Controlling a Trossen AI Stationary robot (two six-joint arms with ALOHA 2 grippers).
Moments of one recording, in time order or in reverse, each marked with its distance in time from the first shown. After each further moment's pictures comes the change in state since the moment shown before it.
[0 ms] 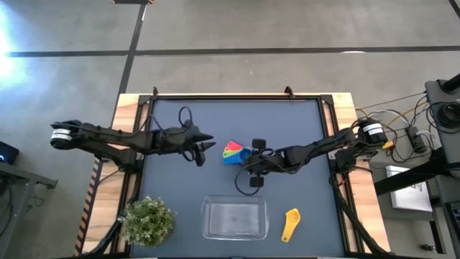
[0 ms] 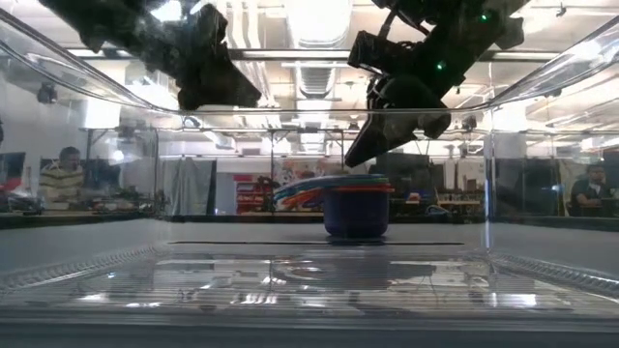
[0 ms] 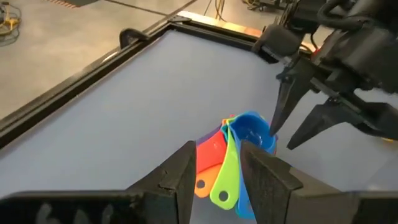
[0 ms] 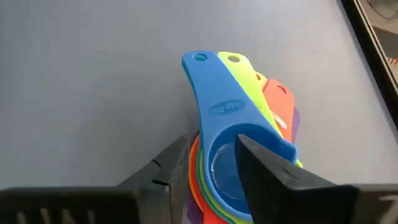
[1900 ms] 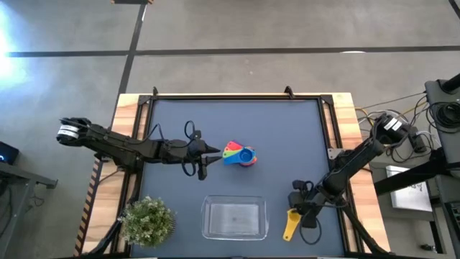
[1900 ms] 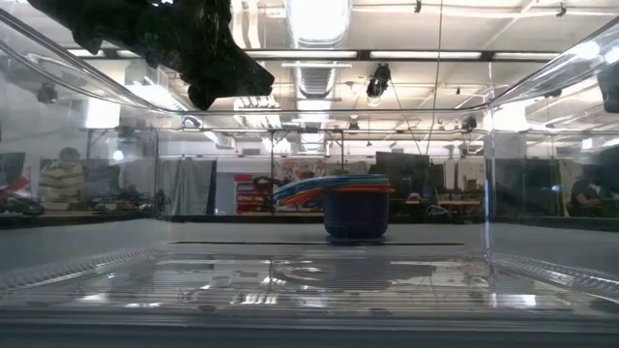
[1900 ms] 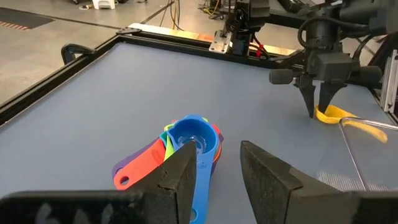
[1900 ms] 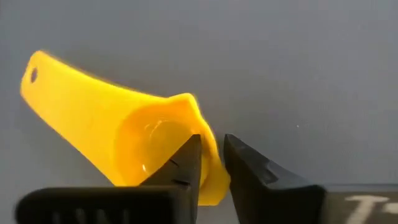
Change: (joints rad) left arm -0.141 0.104 -0.011 0.182 0.002 0.042; right arm 0.602 -0.246 -0.443 -0.030 -0.294 0.764
